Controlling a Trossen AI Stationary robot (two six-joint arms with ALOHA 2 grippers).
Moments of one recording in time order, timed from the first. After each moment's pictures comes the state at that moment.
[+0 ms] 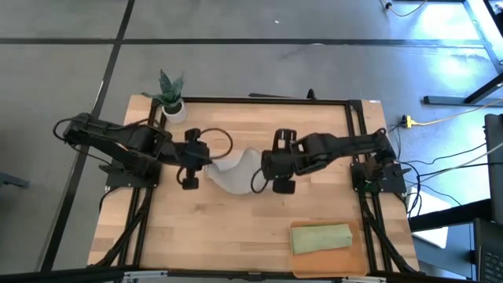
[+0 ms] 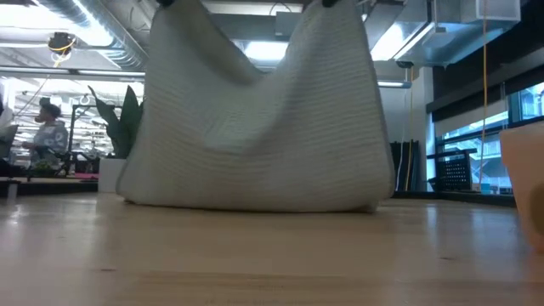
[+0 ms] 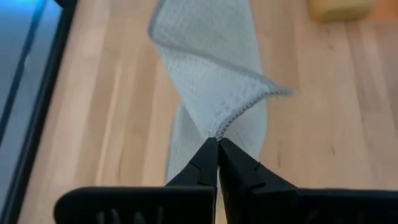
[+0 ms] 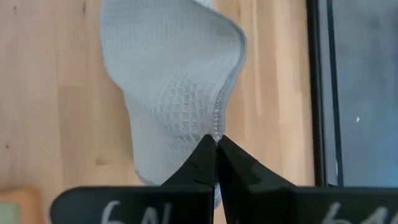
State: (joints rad) left arm -0.26 1.20 1.33 -1.07 -0.32 -0.19; right arm 0.25 1.92 2.19 -1.54 0.42 0.20
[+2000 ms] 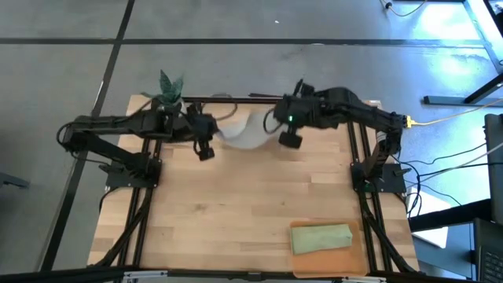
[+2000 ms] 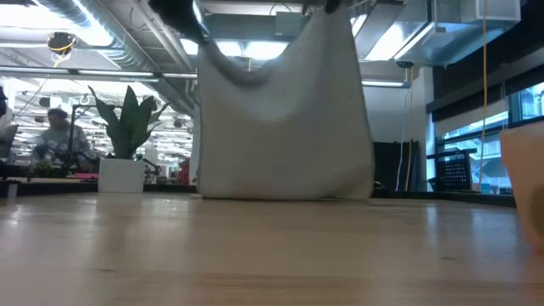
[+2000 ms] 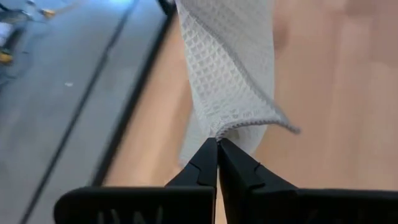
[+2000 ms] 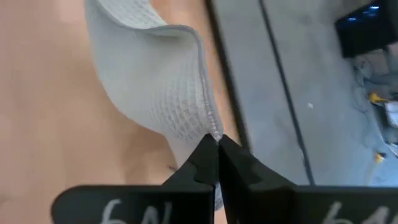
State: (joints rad) left arm 0.05 1.20 1.27 -0.91 -0.41 -0.04; right arm -0.02 1.82 2.30 -1.56 0.51 0.03
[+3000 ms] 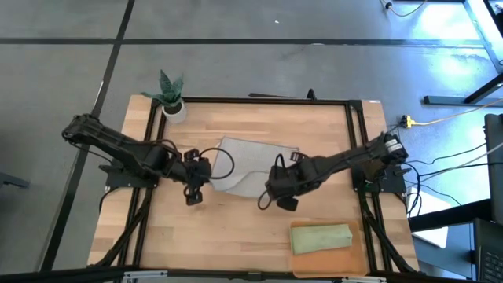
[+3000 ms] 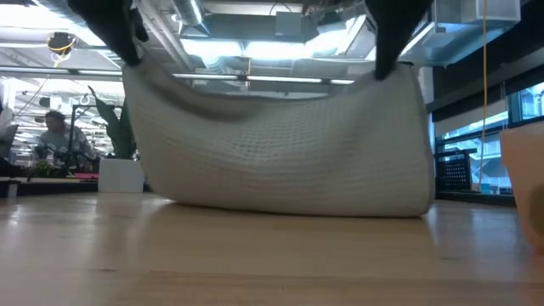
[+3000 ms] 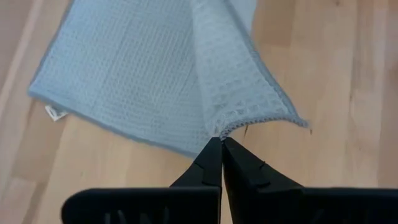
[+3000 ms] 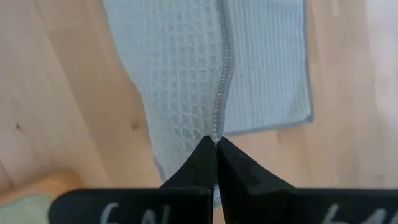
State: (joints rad) left arm -0.33 1.20 1.02 -0.89 -0.22 -0.52; right arm 0.32 1.82 1.67 -1.33 0.29 0.60
